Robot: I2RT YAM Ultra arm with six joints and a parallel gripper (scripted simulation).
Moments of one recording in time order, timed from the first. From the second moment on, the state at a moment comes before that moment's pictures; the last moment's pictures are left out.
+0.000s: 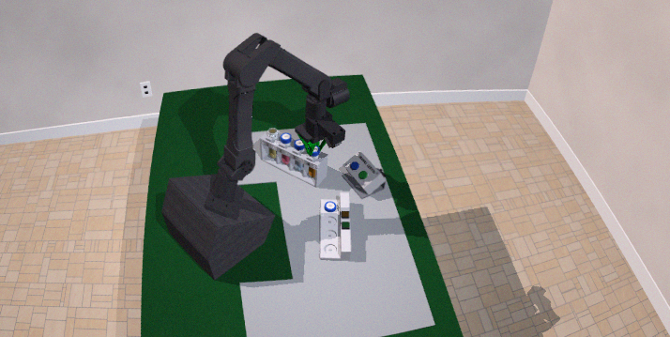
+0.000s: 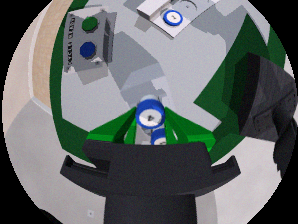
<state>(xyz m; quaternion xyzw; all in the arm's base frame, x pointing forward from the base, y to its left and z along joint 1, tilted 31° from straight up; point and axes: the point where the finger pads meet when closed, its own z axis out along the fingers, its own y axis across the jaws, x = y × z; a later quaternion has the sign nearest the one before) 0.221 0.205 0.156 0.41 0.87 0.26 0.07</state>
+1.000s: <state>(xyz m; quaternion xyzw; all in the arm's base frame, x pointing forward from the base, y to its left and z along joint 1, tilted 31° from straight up) 0.221 0.205 0.156 0.02 0.96 0.21 0.17</state>
